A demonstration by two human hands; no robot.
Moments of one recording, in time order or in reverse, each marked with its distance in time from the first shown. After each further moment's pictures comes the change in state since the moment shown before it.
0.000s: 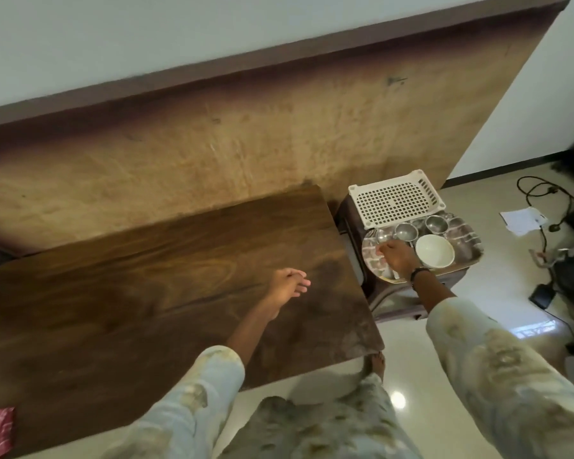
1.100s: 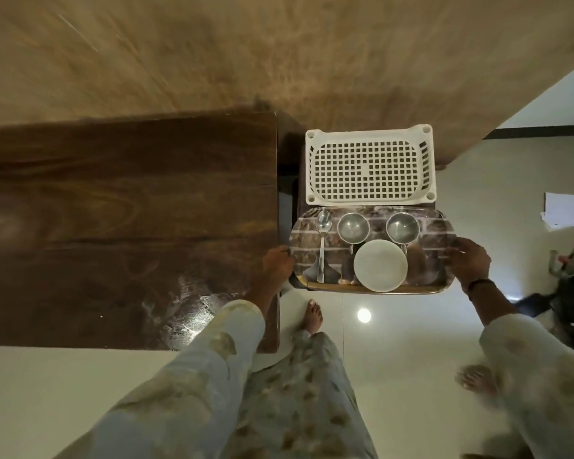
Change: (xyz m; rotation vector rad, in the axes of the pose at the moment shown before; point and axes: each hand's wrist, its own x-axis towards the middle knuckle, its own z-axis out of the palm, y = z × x) left_hand 0.204 -0.010 0.241 0.129 0.179 -0.410; right_hand 0.251 0.193 -0.183 -0.119 0.109 0.221
